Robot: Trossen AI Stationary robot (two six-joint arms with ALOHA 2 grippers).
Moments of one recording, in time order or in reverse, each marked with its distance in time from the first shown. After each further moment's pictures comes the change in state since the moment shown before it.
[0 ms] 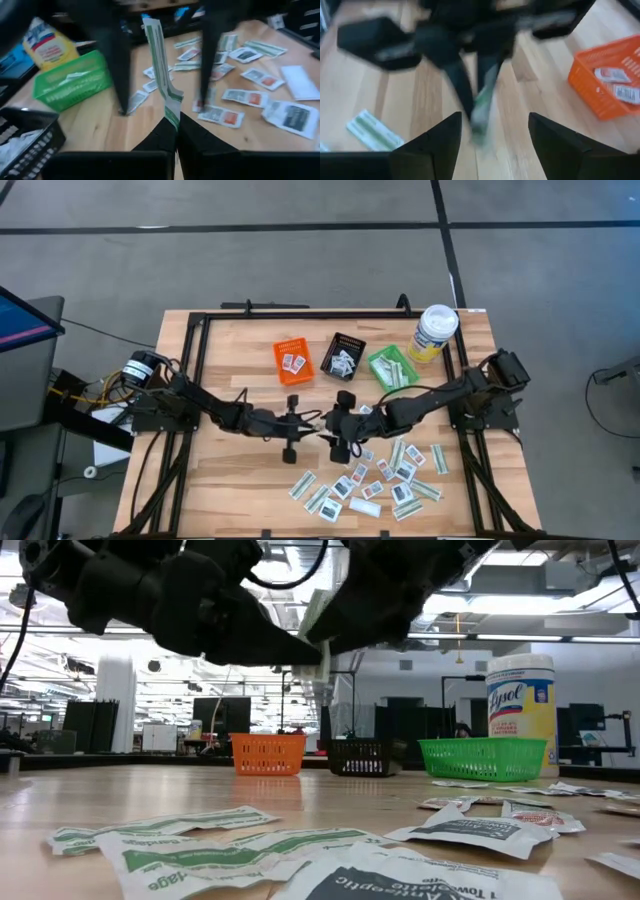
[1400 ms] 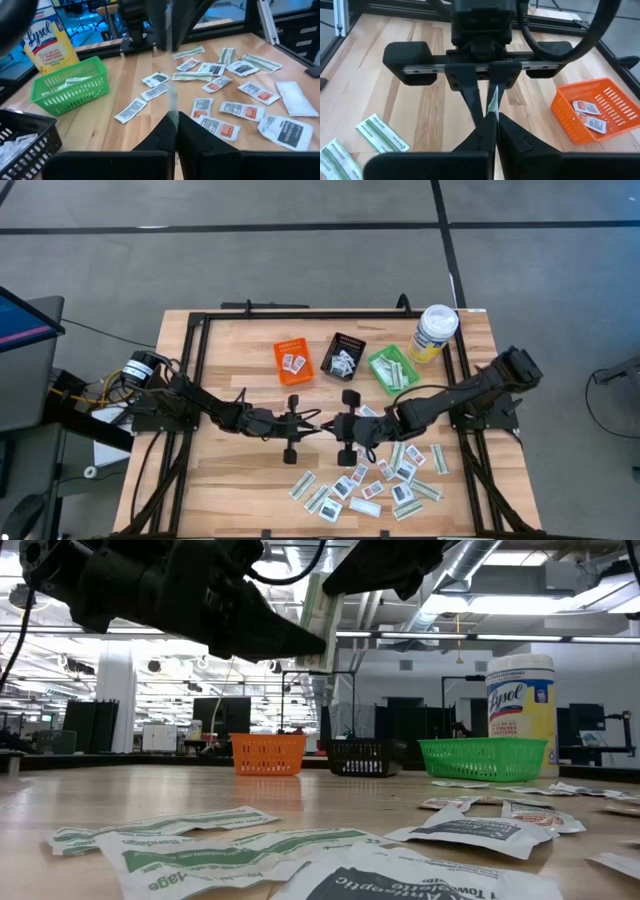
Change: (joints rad) left arm 0.000 0.000 0.000 0.041 0.002 -0.043; right arm 0.072 -0.099 0.000 -0.013 0.100 -0.130
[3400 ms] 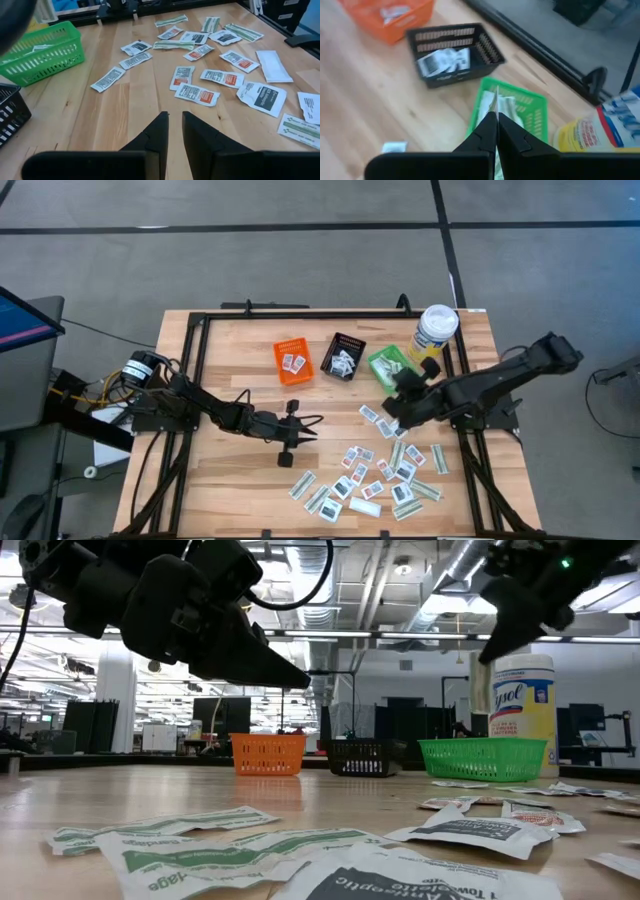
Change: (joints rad) left arm 0.001 -0.003 0.000 -0.146 0.082 -0.071; right arm -0.029 -0.469 -0.298 -0.824 0.453 0.765
